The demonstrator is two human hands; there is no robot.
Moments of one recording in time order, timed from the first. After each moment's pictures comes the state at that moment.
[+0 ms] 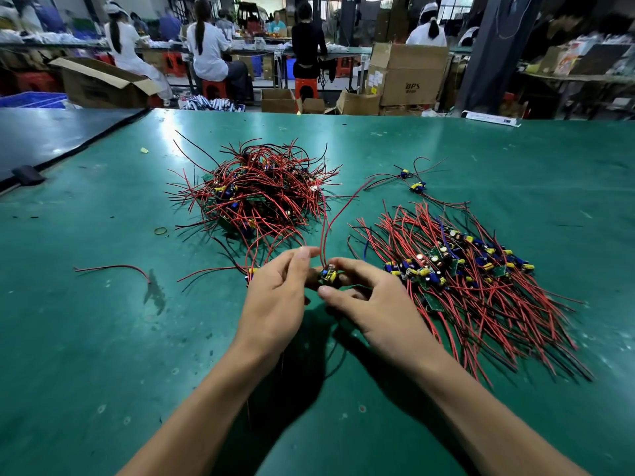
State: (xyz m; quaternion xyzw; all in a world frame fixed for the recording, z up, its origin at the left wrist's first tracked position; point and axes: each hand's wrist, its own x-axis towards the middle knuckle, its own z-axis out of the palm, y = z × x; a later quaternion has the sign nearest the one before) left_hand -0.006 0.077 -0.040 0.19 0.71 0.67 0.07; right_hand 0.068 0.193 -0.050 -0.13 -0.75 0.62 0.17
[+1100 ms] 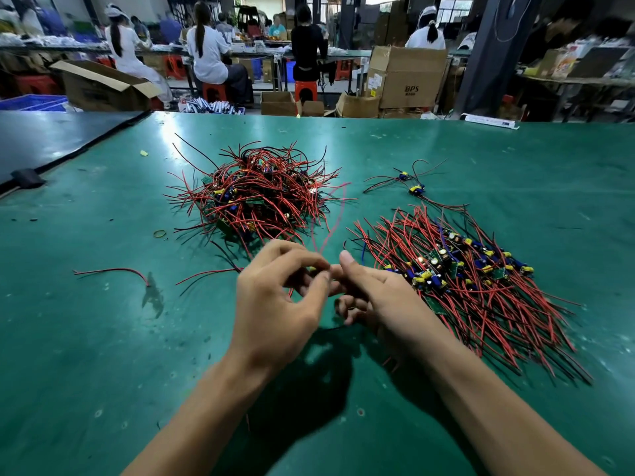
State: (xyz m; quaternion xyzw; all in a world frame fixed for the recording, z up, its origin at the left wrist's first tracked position) left_hand 0.005 0.065 -0.027 0.36 0.73 0.55 -0.18; right_hand 0.063 0.203 -0.038 -0.13 -0.63 0.76 0.08
